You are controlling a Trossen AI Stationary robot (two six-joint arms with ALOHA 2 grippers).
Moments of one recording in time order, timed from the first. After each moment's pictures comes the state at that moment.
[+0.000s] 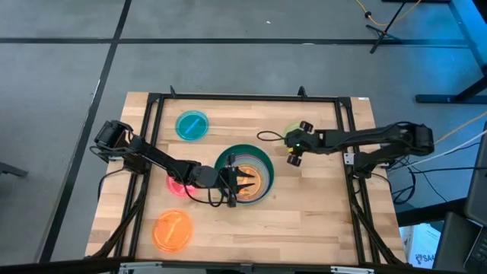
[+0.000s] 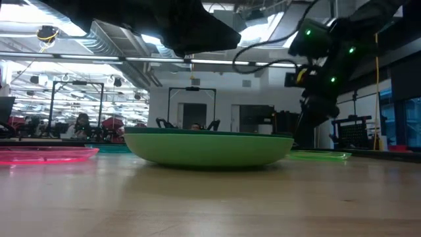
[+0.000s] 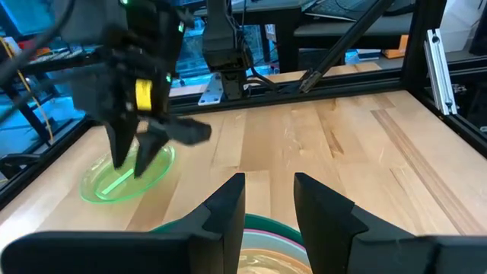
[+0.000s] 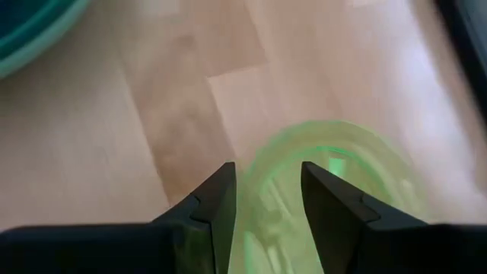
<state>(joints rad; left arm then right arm) -0.29 1.68 0.81 0.64 -0.40 0.05 -0.16 1.33 0.64 -0.34 0.32 0.00</state>
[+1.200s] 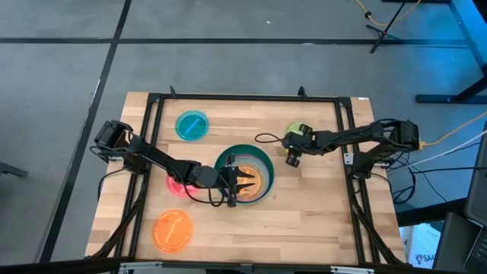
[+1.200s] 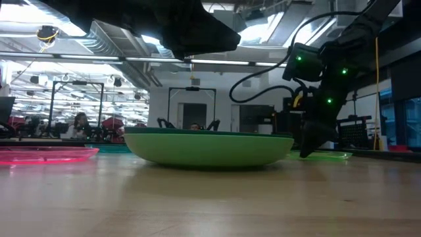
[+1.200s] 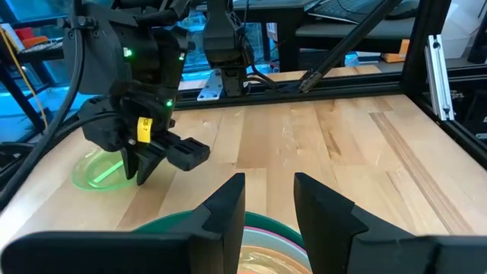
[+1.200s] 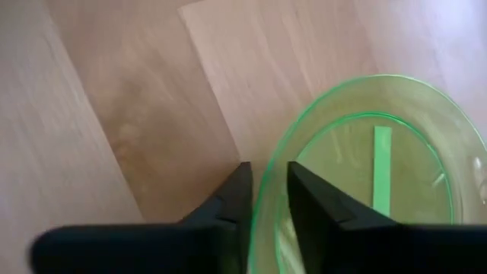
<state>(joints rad) -0.29 1.68 0.81 0.64 -0.40 0.01 -0.20 1.50 0.62 -0.29 0.34 0.06</state>
